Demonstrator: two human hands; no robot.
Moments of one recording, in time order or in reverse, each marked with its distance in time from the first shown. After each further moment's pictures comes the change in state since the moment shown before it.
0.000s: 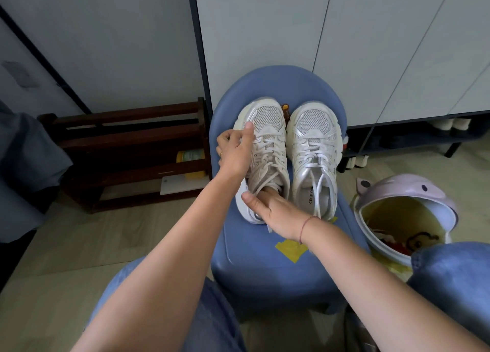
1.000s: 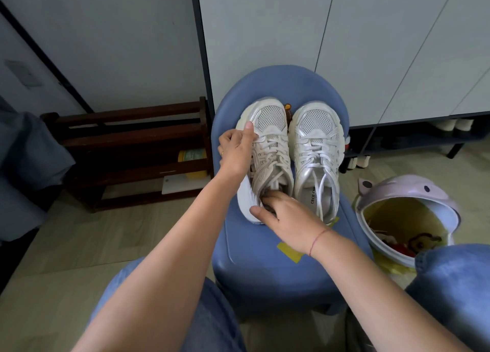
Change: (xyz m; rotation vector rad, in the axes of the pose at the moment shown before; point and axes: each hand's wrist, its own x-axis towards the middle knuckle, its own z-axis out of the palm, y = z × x) left_hand -0.006 0.001 -0.006 -0.005 -0.051 0.004; right_hand -0.007 0.023 0.007 -0.180 0.196 -0.107
